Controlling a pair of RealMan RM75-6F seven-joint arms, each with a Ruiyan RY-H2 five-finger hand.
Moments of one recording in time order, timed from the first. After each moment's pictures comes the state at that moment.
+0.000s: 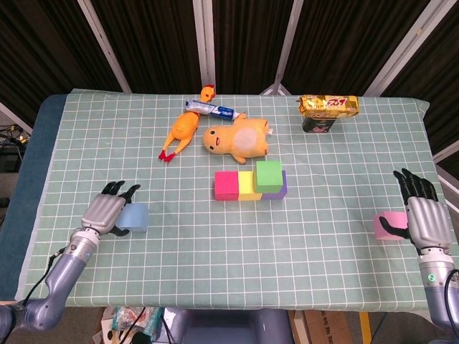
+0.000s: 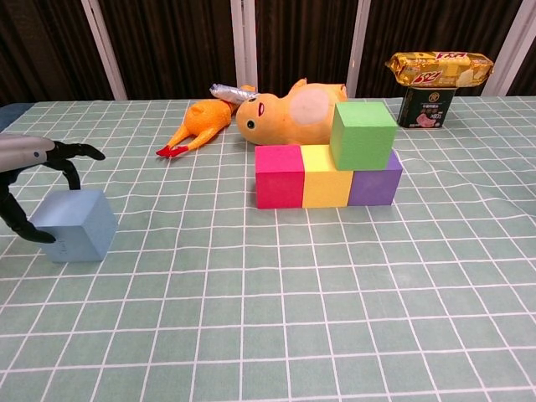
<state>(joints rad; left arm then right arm) -0.61 -1.31 -0.07 -1.68 1.00 1.01 0.45 0.32 -1.00 0.15 -1.80 -1.11 1.28 -0.10</state>
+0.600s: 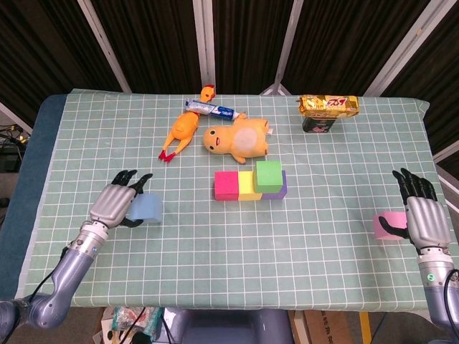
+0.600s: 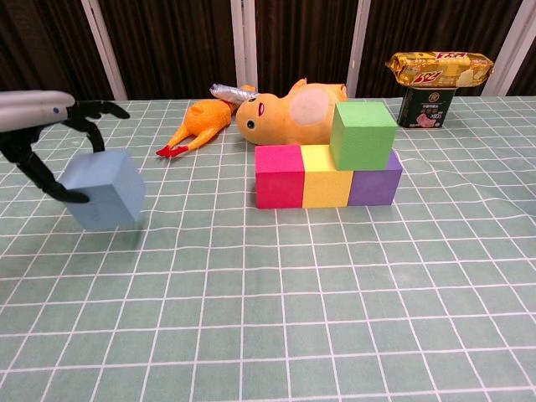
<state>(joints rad) -0.65 -1.28 -0.14 -1.79 1.02 1.04 0.46 0.31 -1.00 0.16 -1.80 -1.12 1.27 -0.11</state>
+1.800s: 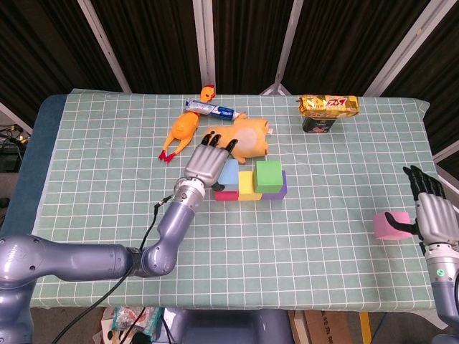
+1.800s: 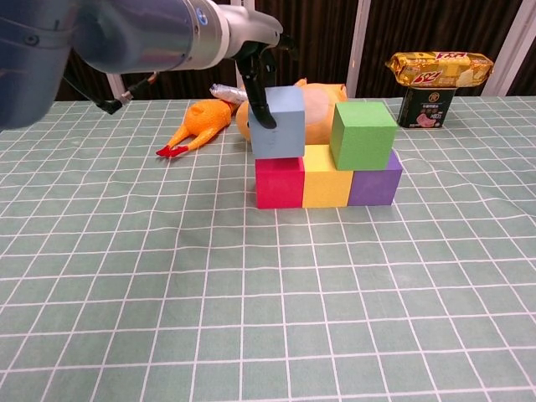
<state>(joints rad) -1.34 -1.58 -0.39 -1.55 0.22 1.05 0.91 0.29 -0.98 0.21 -1.77 -1.08 1.21 0.02</state>
